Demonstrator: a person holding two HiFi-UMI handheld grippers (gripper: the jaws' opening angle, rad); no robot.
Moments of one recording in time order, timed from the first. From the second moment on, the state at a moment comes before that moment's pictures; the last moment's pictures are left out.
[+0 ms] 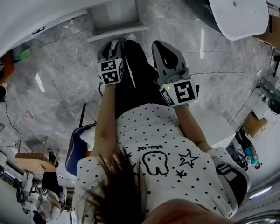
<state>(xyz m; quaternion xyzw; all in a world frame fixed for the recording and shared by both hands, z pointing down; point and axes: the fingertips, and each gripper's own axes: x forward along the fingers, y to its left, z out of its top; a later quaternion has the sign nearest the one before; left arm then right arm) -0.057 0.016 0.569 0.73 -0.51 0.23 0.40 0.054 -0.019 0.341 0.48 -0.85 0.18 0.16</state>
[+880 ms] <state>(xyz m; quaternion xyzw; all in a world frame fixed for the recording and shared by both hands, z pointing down) -0.039 -0.020 0.699 0.71 -0.55 0.23 0.38 0.063 -0.023 0.431 0.50 -0.83 0.20 0.16</state>
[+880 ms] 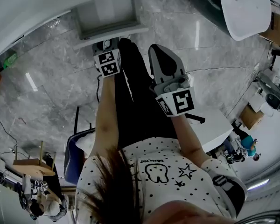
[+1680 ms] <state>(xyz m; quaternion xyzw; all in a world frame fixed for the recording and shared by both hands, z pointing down) -0.038 -0.023 0.701 0.73 -0.53 0.25 0.35 0.045 -0.024 0.447 0.50 -0.83 0.19 0.17</state>
